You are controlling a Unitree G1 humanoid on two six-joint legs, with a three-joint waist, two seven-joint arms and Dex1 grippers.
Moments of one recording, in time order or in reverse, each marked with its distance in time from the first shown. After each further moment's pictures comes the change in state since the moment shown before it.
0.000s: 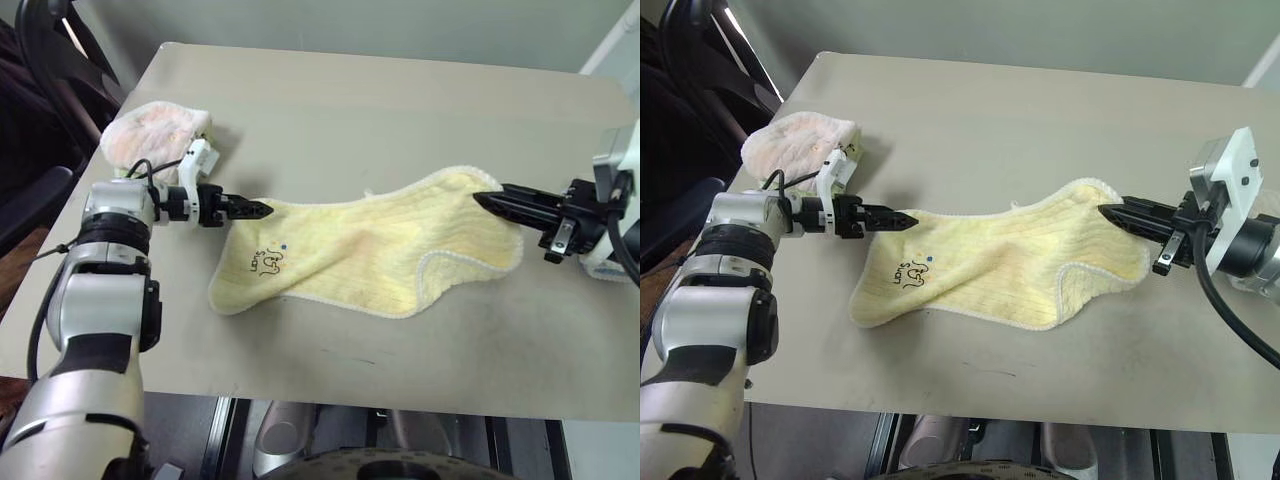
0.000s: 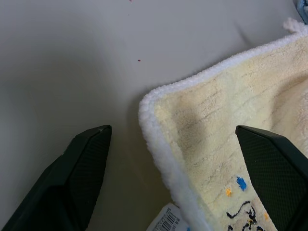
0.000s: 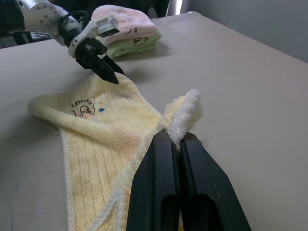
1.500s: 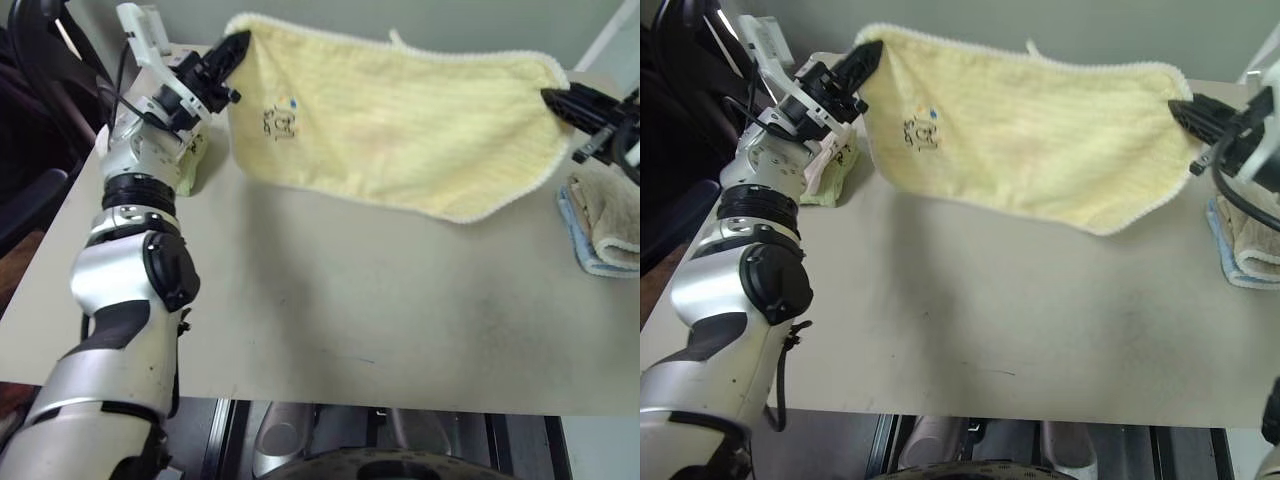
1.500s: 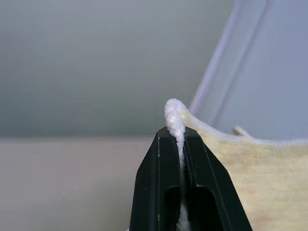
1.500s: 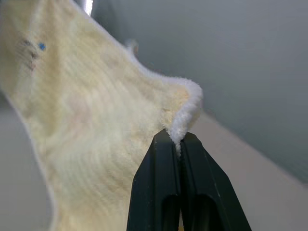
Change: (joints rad) left arm -0.202 -0.196 0.509 0.059 -0.257 -0.599 0.319; right arm -0.393 0.036 0.225 0.605 -0.491 -0.527 -0.043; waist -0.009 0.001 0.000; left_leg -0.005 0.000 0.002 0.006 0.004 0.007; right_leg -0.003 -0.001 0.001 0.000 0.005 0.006
